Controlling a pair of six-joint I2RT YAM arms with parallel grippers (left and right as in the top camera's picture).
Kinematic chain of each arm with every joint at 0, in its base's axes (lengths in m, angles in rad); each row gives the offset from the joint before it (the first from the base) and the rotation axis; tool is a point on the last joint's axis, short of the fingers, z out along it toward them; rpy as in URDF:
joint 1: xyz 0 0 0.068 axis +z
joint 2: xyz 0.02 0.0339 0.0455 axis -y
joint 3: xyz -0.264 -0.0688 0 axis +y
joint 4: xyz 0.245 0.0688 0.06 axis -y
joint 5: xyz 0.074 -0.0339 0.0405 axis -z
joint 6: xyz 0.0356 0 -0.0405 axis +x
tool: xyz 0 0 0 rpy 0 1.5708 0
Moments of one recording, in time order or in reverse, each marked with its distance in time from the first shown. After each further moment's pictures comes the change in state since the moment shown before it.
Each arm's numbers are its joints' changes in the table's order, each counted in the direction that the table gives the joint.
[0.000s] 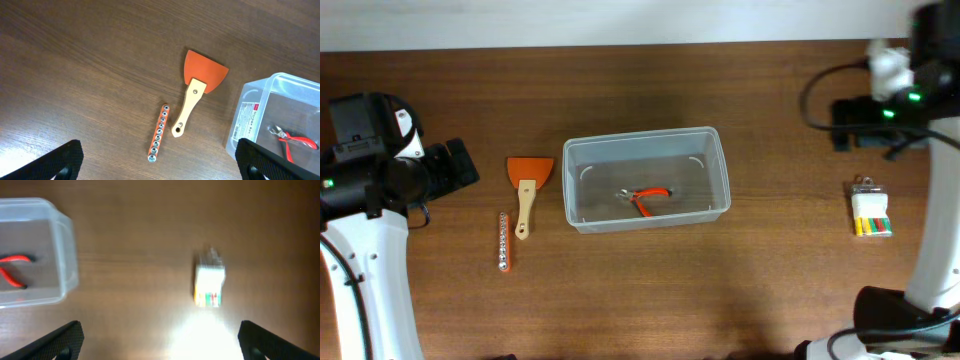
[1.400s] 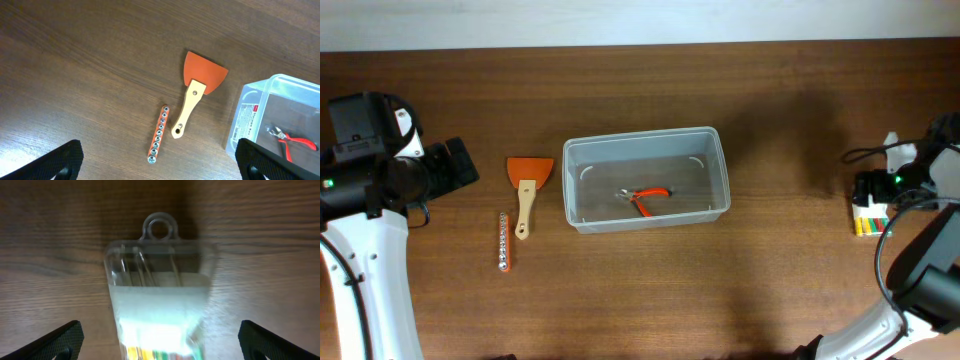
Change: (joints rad) left arm 0.000 0.000 0.000 0.006 0.000 0.000; right arm -0.384 -0.239 0.765 0.753 -0.055 -0.344
